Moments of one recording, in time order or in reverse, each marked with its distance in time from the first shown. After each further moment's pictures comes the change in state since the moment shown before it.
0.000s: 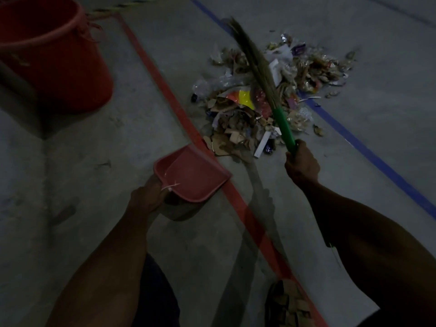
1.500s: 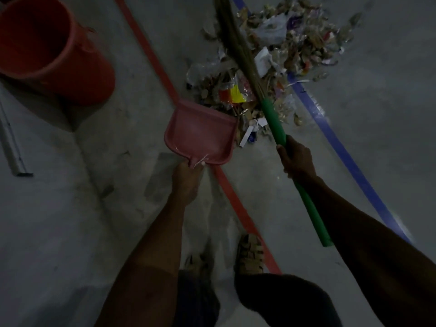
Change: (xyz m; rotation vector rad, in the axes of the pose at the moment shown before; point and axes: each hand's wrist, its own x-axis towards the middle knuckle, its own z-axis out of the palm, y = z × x) left_hand -0.075 0.249 -0.174 -0.669 0.051 -0.388; right_hand 0.012 -0.051 -0.238 0.240 -0.393 -0.083
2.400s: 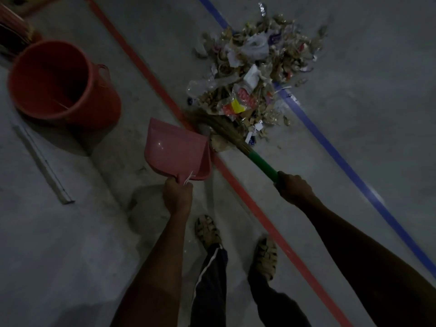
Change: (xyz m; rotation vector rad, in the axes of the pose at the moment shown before) left_hand -0.046 0.055 -0.164 0.104 0.131 -0.141; right_hand -0.115 -0.114 -0.027 -0.388 -0.349 0.211
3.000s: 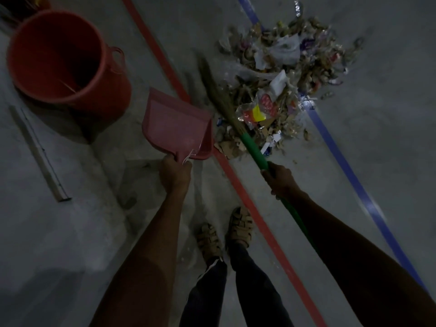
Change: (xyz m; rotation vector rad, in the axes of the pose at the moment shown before) left_hand 0.132 0.028 0.000 -0.071 0.063 0.031; right_hand 0.101 -0.114 -0.017 0.298 -0.088 -0.052
